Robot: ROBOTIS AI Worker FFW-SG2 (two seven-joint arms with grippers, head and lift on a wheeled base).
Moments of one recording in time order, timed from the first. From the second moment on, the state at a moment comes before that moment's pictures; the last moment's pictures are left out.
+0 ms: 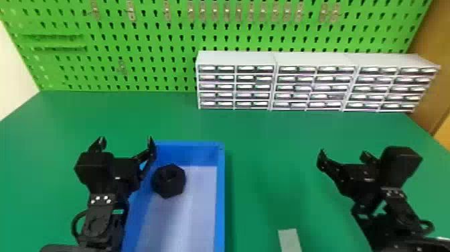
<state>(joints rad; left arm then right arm) 0.19 0.03 -0.01 -1.85 -0.09 -0.06 0.13 0.09 -0.04 -0.10 -1.79 -0.12 0.19 0.08</state>
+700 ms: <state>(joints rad) 0.19 0.03 -0.02 -1.85 -0.09 -0.06 0.13 0.09 -0.04 -0.10 -1.80 -0.12 0.18 0.08</state>
